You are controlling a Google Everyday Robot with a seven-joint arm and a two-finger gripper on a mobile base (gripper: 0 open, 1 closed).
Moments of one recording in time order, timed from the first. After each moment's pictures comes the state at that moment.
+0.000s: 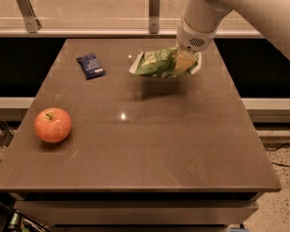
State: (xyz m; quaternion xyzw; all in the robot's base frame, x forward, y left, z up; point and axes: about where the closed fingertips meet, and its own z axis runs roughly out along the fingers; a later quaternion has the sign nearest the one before) arm 0.632 -0.108 0.885 -0.67 0.72 -0.04 0.17
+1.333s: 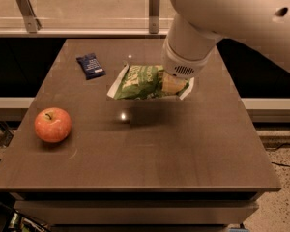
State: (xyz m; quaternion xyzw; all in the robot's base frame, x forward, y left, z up) arm 0.529 -0.064 0.902 -0.65 0.73 -0.07 0.20
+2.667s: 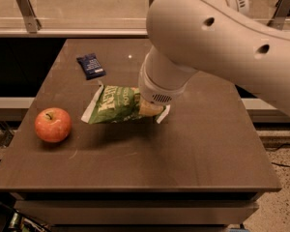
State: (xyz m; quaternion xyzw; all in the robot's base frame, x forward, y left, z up) arm 0.486 -0.007 0.873 -0.68 0.70 -0.03 0.22
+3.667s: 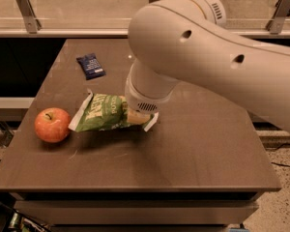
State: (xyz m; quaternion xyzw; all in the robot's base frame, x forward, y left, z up) arm 0.474 0.023 0.857 -0.68 0.70 -0.01 0.21
